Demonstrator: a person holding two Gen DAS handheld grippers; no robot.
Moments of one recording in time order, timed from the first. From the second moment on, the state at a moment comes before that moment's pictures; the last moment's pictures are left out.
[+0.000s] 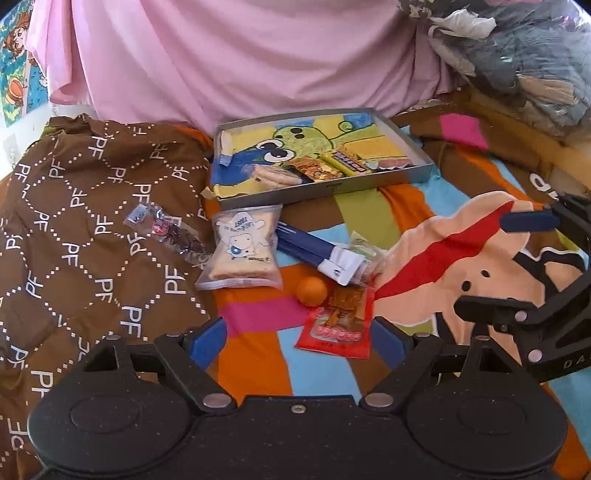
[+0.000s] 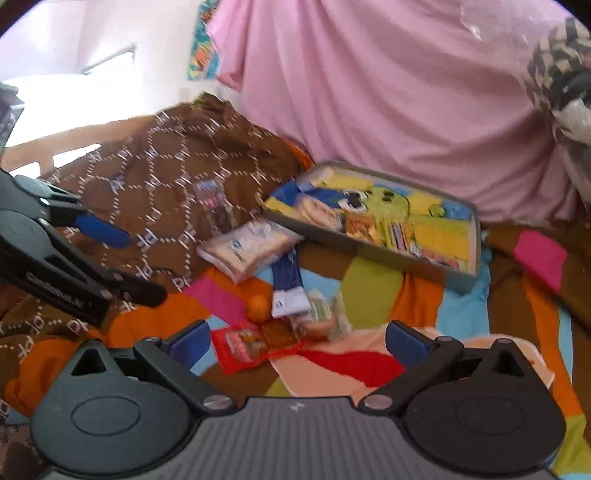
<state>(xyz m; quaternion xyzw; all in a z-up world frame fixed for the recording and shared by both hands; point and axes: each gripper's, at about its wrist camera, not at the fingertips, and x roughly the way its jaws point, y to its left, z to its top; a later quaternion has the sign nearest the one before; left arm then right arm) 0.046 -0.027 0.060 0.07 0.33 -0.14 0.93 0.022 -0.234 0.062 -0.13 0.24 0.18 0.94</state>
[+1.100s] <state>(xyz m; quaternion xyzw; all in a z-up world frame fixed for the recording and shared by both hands) 0.119 -0.038 0.044 0.11 0.39 -0.17 0.90 0.095 -0.243 0.022 -0.13 0.29 0.16 0.93</state>
